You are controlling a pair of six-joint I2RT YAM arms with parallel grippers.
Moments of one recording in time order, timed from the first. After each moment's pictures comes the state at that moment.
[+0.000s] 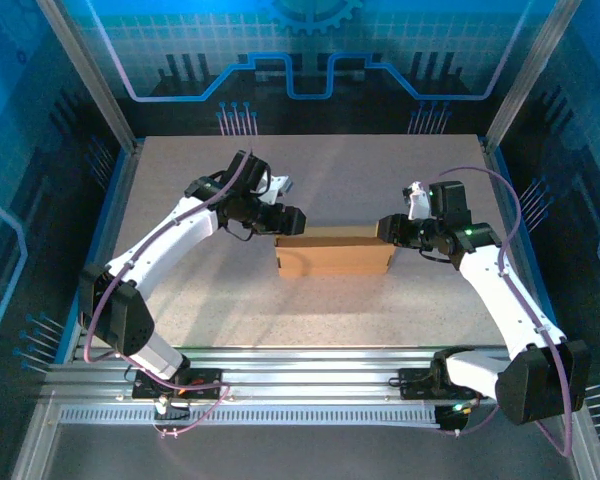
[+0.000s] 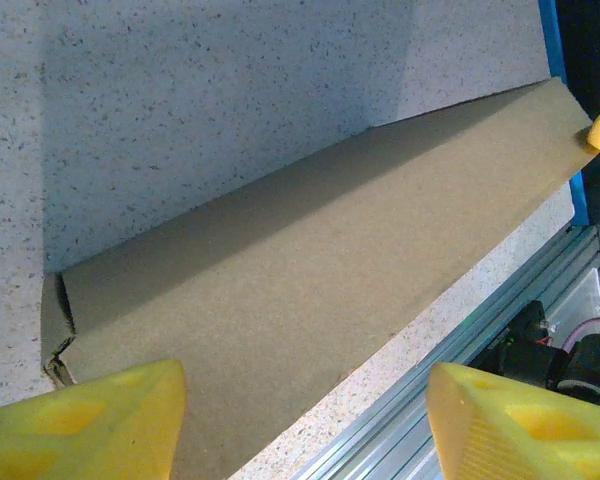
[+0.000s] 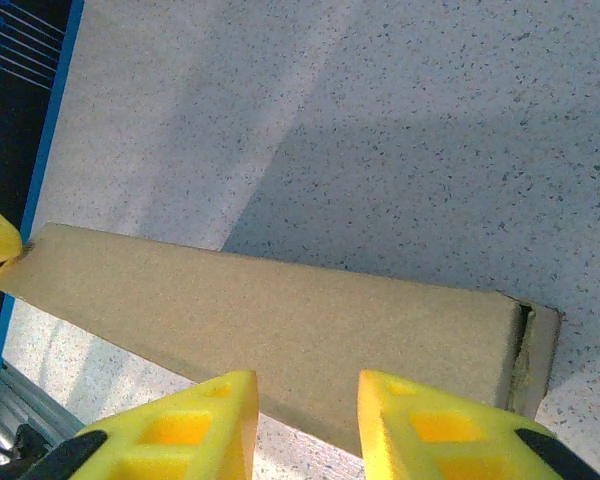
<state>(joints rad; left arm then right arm) -0.46 1.58 1.42 -0.85 0.49 -0.38 0.16 1.17 0.98 -0.65 -0.48 0.35</state>
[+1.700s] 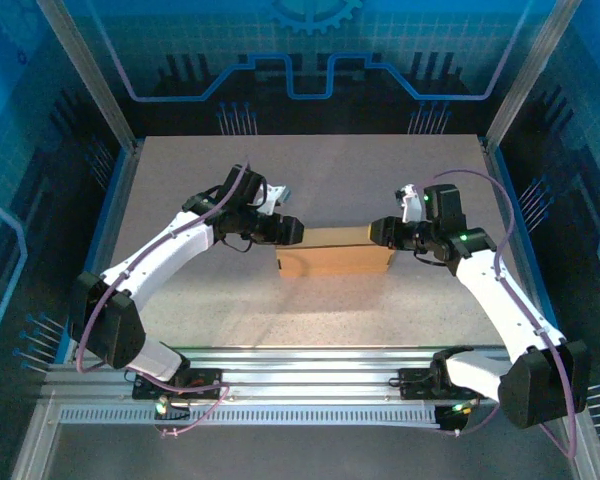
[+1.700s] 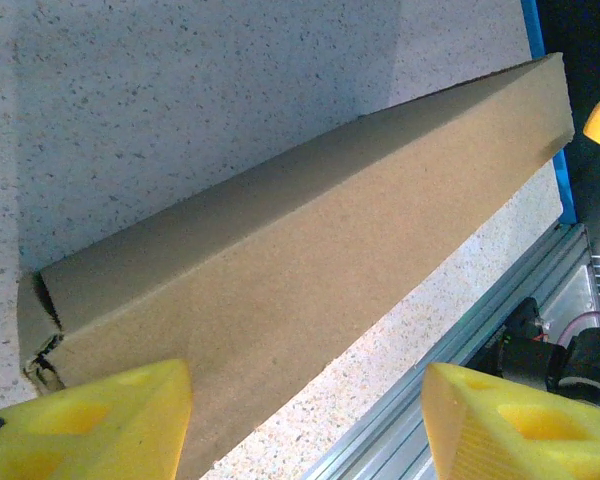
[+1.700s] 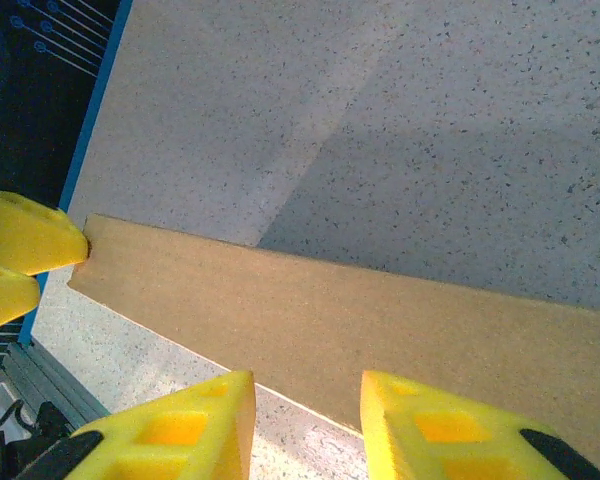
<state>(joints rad) -0.46 1.50 1.26 -0.71 0.51 -0.41 0.20 1.15 0.93 -0.56 -0.52 0.36</state>
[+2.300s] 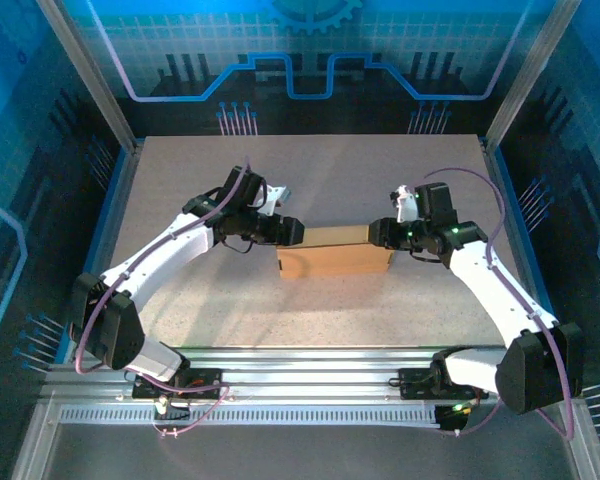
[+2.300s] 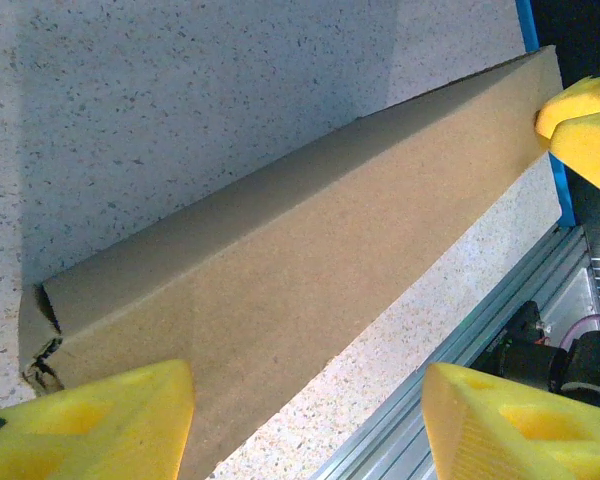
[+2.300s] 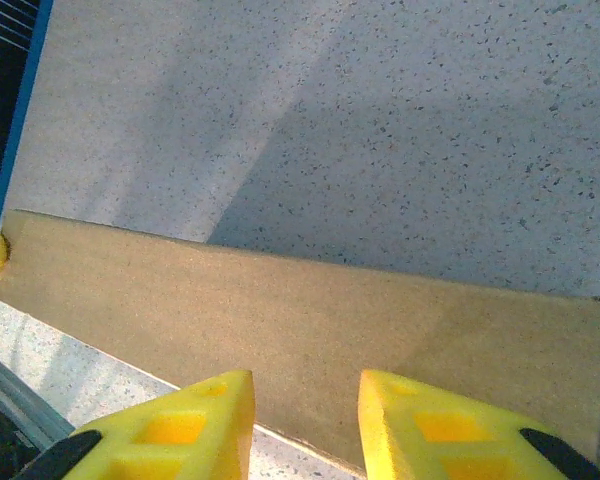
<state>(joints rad) -0.46 1.49 1.22 -0.66 0.51 -0.41 0.23 1.22 0.96 -0.60 -0.43 0.33</state>
